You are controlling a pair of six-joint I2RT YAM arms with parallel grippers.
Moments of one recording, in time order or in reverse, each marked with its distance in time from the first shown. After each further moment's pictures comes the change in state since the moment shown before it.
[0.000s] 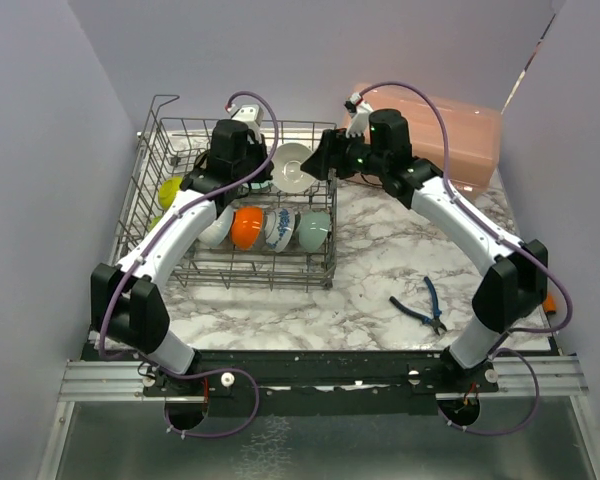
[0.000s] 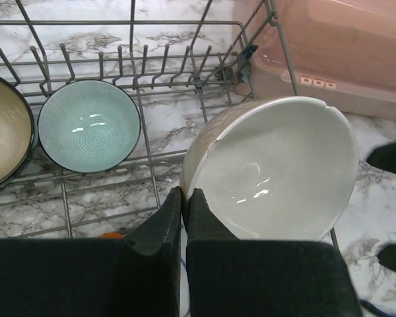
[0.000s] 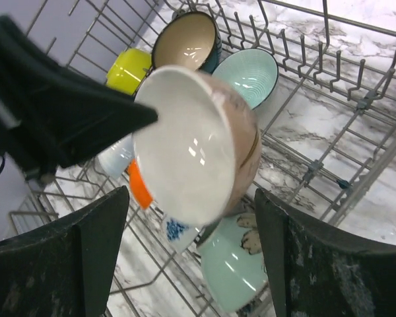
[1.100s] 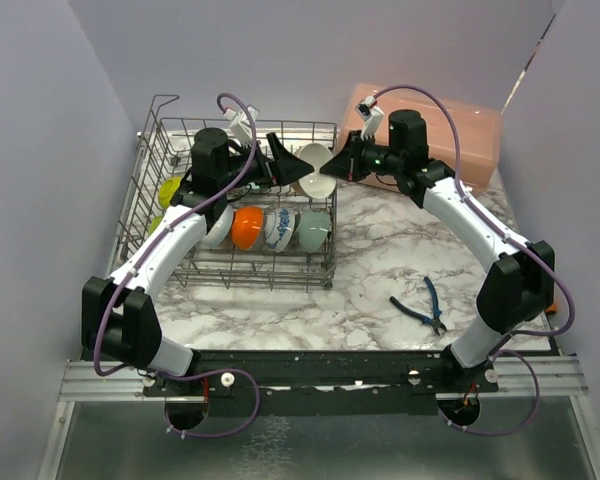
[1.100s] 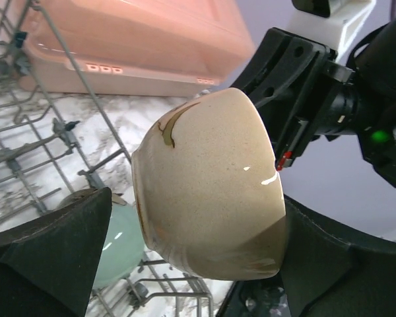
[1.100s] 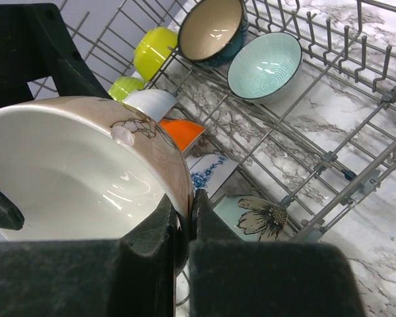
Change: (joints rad) left arm 0.056 -0.110 -0.195 0.356 0.589 -0.363; right arm -0.101 0.017 -0.038 0.049 -0.250 -0.003
